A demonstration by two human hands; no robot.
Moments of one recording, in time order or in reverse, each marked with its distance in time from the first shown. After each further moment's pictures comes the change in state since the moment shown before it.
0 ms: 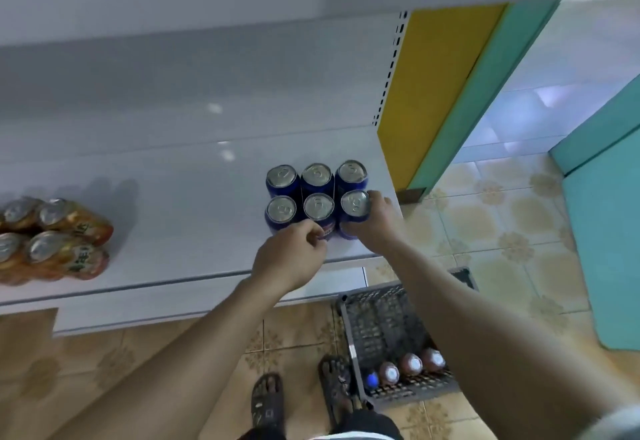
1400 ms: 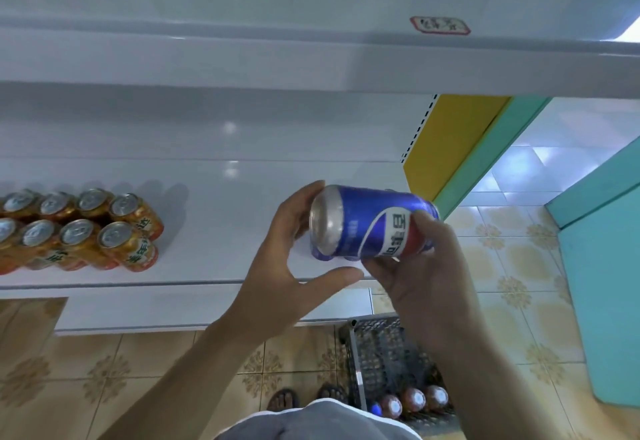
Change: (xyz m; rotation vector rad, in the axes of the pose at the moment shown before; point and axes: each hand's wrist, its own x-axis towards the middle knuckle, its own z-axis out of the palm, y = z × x) left_hand -0.116 -0.035 -0.092 -0.798 0.290 0.647; right_hand -0.190 -0.128 -0.040 1.479 -0.216 -0.044
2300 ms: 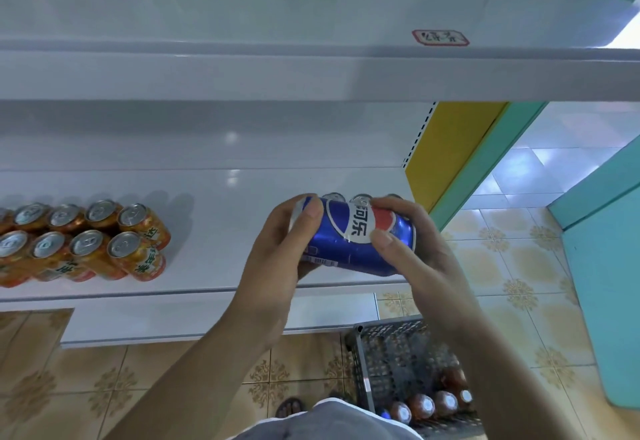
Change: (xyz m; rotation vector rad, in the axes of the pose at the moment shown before) left_hand 0.007 0.029 -0.003 -0.430 0.183 -0.418; right_hand -0.002 -0.002 0.002 -0.590 -0.135 -0.272
